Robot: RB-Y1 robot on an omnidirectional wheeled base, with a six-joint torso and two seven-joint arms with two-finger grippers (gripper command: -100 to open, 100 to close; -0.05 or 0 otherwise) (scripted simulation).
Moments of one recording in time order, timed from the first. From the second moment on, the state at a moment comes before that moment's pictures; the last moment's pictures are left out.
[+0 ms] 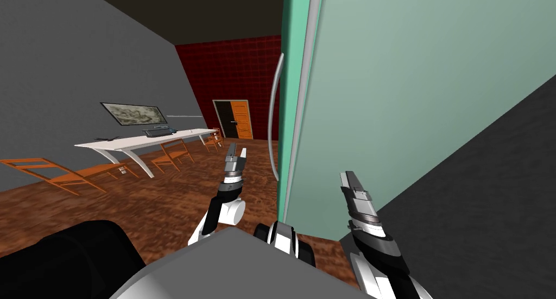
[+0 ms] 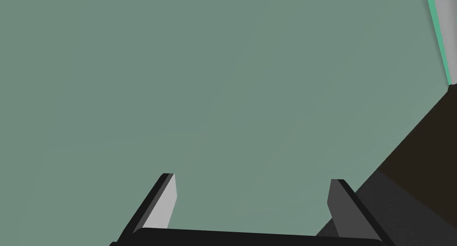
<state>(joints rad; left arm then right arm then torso) 0.46 -0.04 -0.01 -2.31 0.11 -0.56 -0.17 0.46 -0.16 0.03 -2.14 0.14 -0.61 0.14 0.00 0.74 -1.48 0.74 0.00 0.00</state>
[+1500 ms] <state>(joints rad) 0.46 -0.04 -0.01 -2.31 0.11 -0.56 -0.17 0.43 -0.18 0.02 -2.00 0.24 -0.75 0.54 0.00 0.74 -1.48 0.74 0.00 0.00</state>
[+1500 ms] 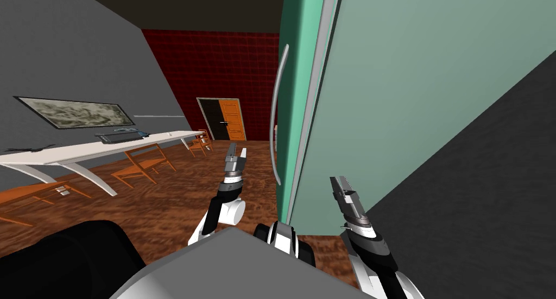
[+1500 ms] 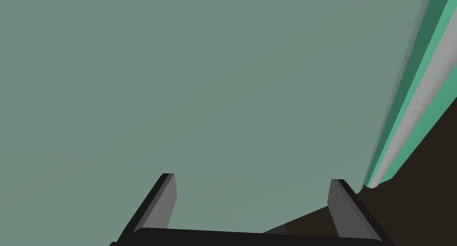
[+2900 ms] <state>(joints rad) 0.46 -0.04 -0.01 -2.31 0.11 -0.56 -0.17 0.42 -0.16 0.02 -1.94 0.28 -0.79 0.73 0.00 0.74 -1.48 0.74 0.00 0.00</state>
